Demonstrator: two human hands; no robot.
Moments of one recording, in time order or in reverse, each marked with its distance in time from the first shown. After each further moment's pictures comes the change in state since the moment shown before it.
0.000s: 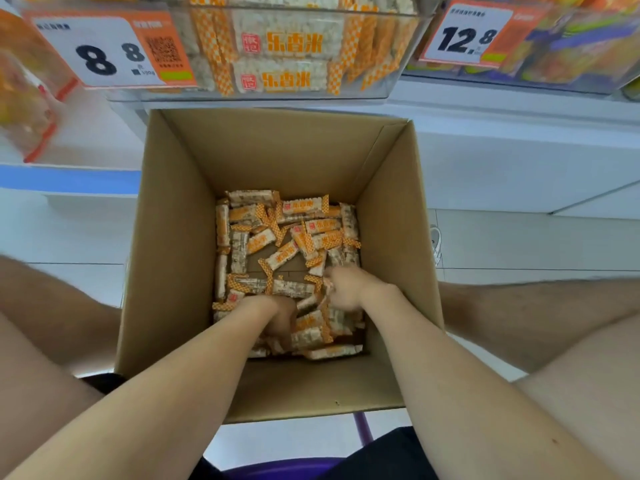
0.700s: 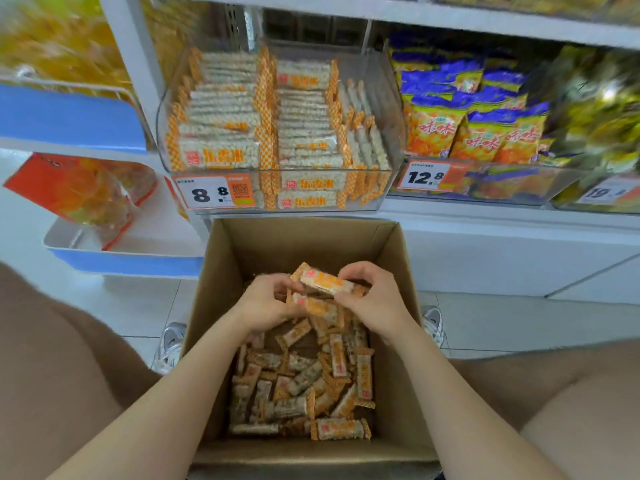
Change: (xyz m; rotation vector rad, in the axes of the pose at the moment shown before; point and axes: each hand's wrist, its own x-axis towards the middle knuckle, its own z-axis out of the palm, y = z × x) left_hand -0.147 -0.014 -0.064 -0.883 0.918 0.397; right_hand -0.100 -0.031 -0.080 0.852 0.768 -0.316
